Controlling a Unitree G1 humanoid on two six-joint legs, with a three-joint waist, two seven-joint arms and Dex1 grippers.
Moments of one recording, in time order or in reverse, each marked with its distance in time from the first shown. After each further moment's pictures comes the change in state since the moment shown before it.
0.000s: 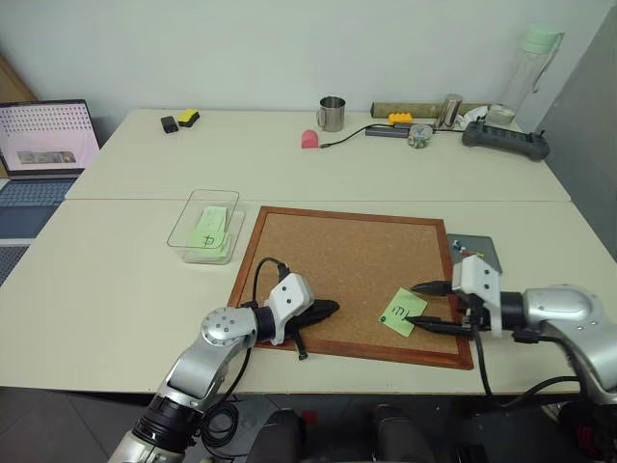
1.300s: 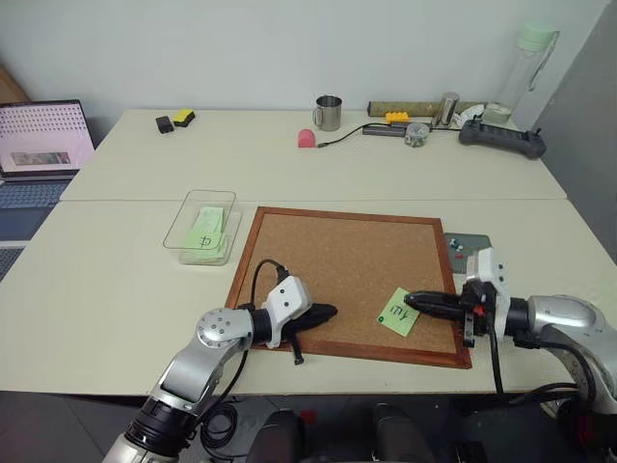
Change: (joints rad) left arm 0.018 0.025 0.007 -0.042 -0.006 0.028 -0.022; right arm 0.018 0.047 -0.171 -0.021 0.258 0.173 -0.076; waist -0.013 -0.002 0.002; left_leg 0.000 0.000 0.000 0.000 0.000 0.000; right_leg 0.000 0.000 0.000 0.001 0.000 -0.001
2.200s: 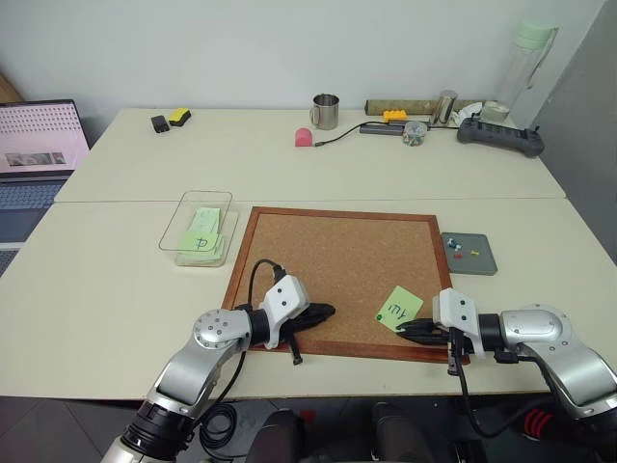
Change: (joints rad) left arm 0.018 0.012 0.013 -0.055 -0.012 0.050 0.002; right arm 0.035 -0.029 0.250 0.109 -0.373 -0.360 0.134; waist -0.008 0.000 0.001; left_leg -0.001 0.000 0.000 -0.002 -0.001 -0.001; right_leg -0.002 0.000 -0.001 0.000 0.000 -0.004
